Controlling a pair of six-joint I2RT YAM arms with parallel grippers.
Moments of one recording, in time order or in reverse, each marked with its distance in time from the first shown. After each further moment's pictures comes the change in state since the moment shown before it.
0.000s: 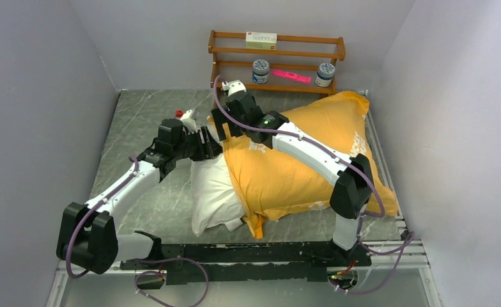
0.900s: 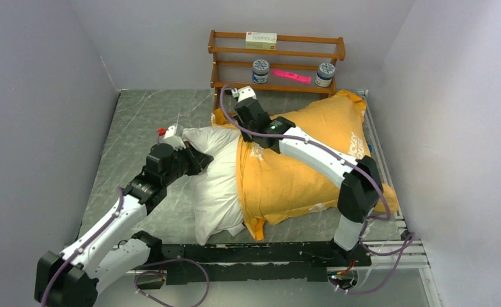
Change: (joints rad) left arm -0.094 -0.352 -0.248 0.086 -0.269 -0.150; right arm -0.028 -0.044 -0.146 0.020 0.114 -0.079
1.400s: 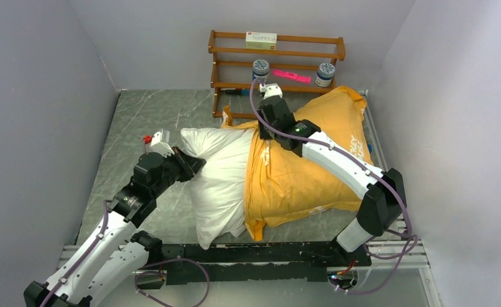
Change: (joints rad) left arm -0.023 -0.230 -0.001 -0.178 -0.102 -0.100; right arm -0.113 -0.210 -0.192 0.070 -0.068 0.096
